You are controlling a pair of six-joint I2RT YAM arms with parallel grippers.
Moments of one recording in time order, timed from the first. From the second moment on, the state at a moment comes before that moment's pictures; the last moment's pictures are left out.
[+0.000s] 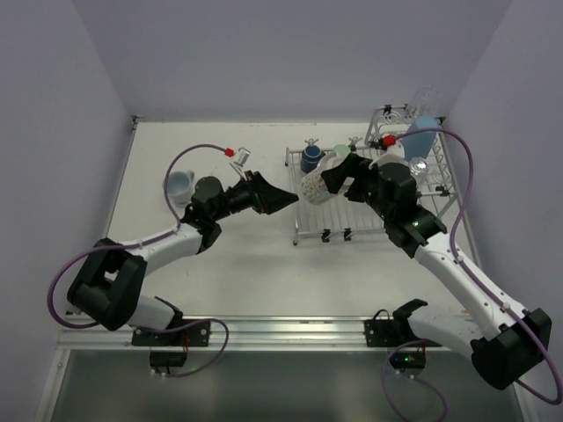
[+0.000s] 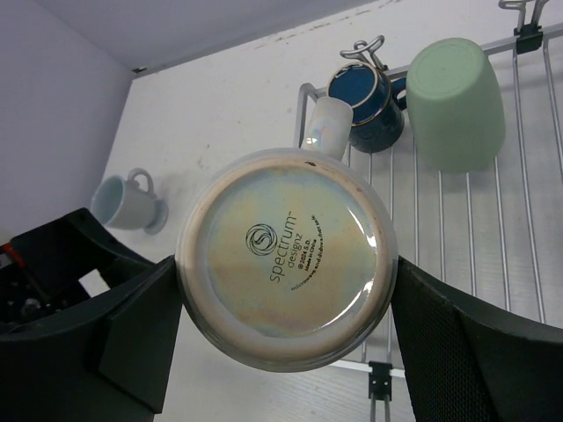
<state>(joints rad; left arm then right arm) -0.52 1.40 0.66 0.78 0.61 -0.89 0.50 1.06 0.94 -0.17 0.11 0.60</state>
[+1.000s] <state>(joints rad) -0.57 1.57 0.73 1.23 0.59 -1.20 0.42 0.95 0.77 0.17 -0.05 0.91</state>
